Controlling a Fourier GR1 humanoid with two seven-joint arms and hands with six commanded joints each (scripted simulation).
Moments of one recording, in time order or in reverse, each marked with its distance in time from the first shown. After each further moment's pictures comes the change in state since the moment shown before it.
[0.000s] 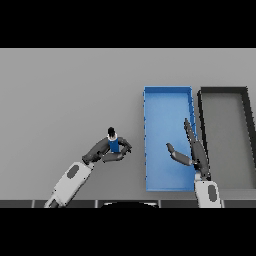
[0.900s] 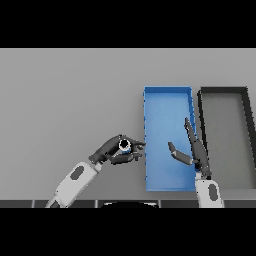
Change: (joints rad) left arm -0.040 -0.014 -0.066 -0.257 0.003 0.046 -0.007; right arm -0.011 -0.014 0.000 -0.001 0.015 0.001 -0.002
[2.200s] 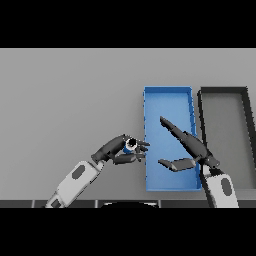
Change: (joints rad) left arm -0.031 -0.005 -0.014 -0.018 -0.001 -0.018 0.089; right arm -0.162 -0.198 0.084 -0.297 -0.373 0.342 0.219
